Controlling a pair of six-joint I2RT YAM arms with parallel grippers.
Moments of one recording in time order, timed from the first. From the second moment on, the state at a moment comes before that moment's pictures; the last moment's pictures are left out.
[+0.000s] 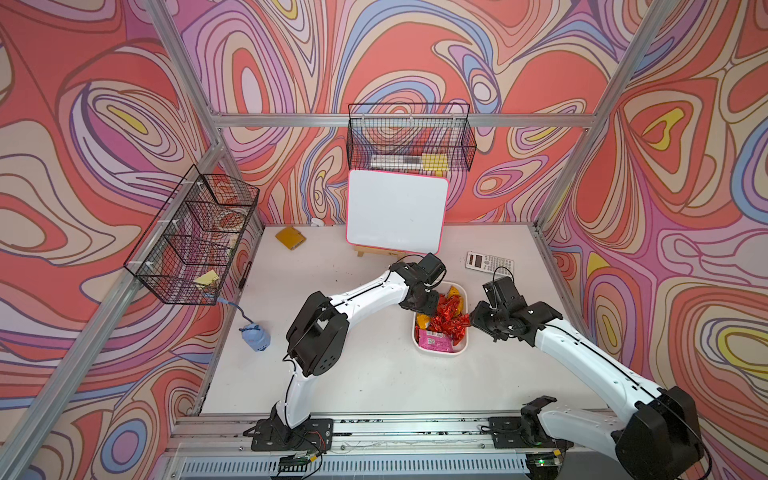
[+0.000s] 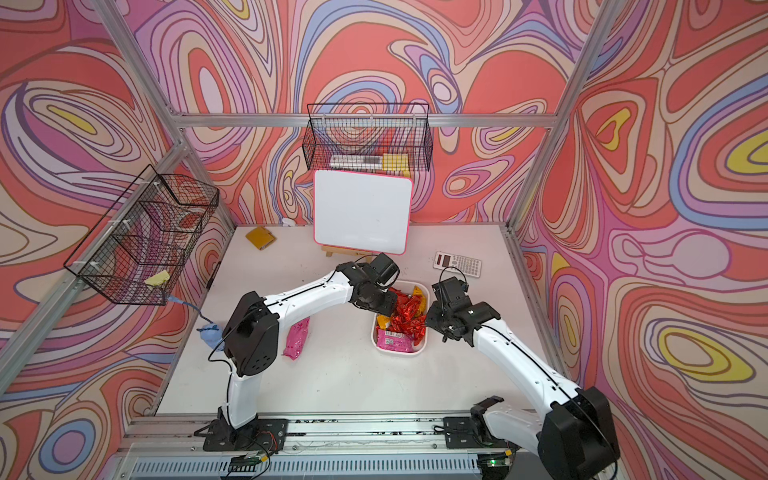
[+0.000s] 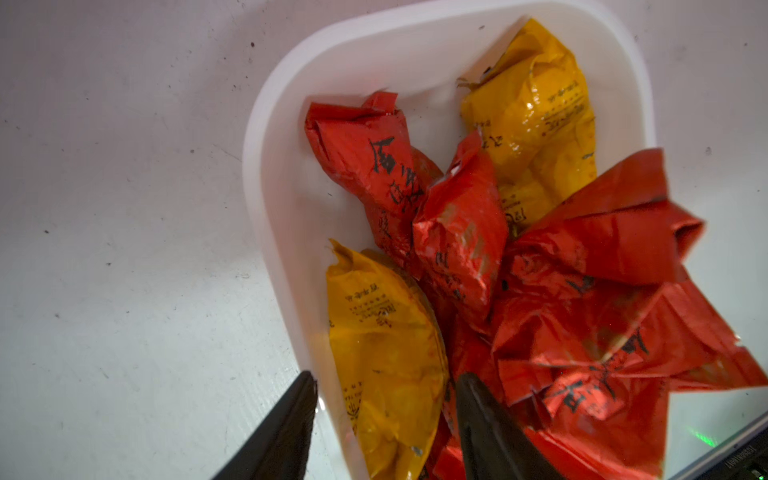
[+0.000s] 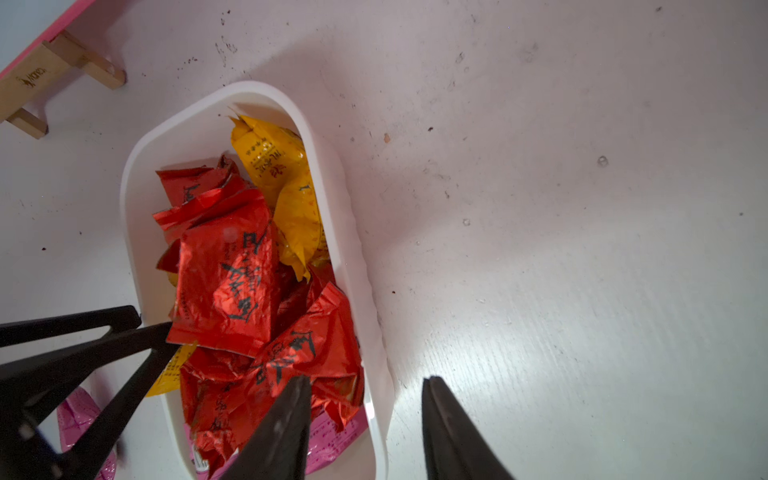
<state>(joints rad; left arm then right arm) -0.82 2.05 1.70 -0.83 0.03 -0.45 0.39 1.16 0.82 -0.72 0.05 0.85</state>
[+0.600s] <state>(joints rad) -0.82 2.13 1.75 -0.84 0.05 -0.43 0.39 1.15 0.82 -0.72 0.05 0.87</state>
